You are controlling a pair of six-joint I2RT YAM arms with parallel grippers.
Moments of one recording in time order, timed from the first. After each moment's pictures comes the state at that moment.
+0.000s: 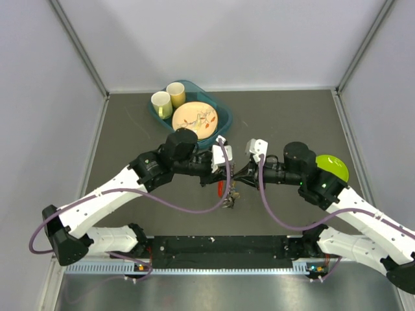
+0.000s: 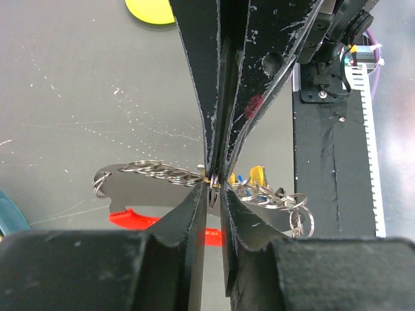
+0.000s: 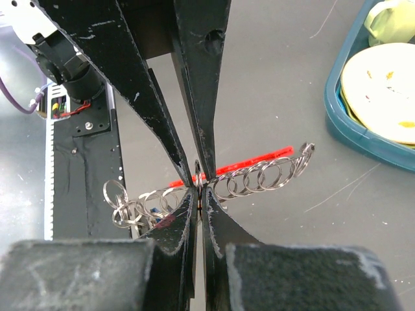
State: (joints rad) left arm -0.90 1.18 1.17 -0.46 0.54 0.31; right arm 0.80 0.86 0.85 -0.28 -0.50 -0.14
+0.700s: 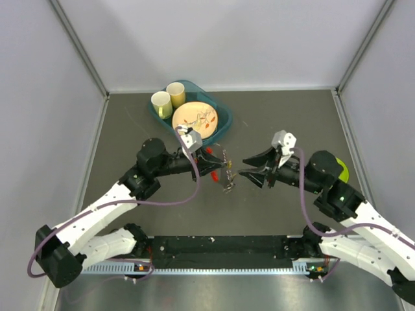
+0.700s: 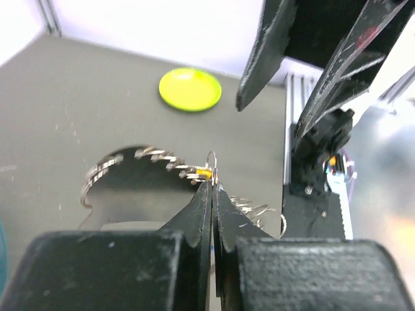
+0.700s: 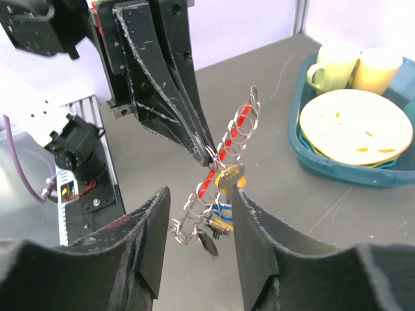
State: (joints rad) left arm -0.71 1.00 0.83 0.11 0.67 -0.08; right arm 0.80 0.71 0.82 -0.15 -0.36 0.07
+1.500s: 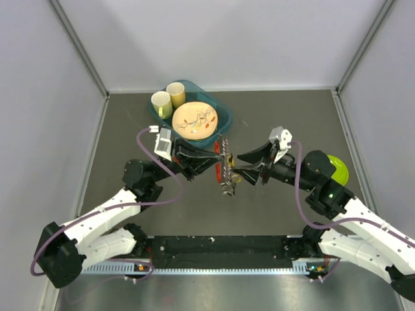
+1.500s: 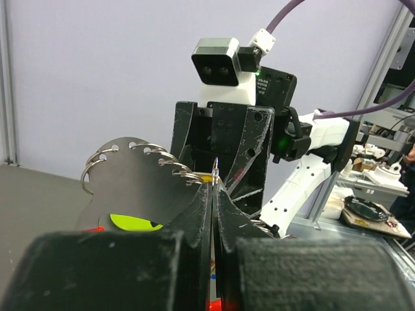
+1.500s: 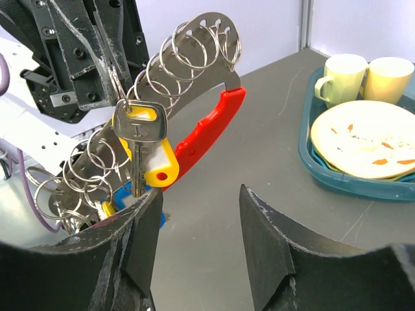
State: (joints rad) left arm -0.71 0.99 0.61 0.99 0.64 -0.63; right arm 0.80 0.73 0.75 0.05 -0.34 0.20
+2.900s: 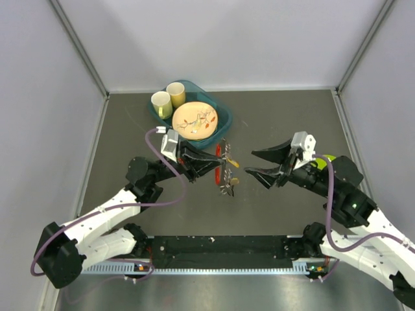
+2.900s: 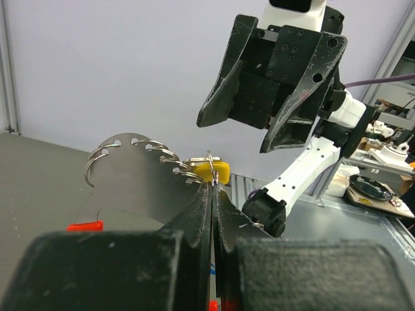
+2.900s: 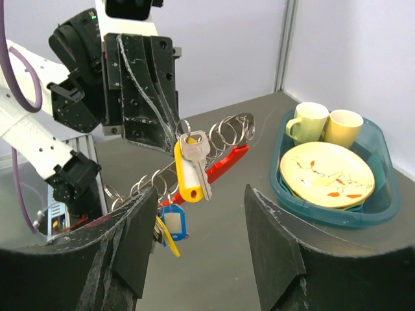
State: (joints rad) left arm -0.71 0.99 0.60 0.90 0.67 -0.59; right arm 0.80 0.61 0.83 -0.07 -0.32 0.07
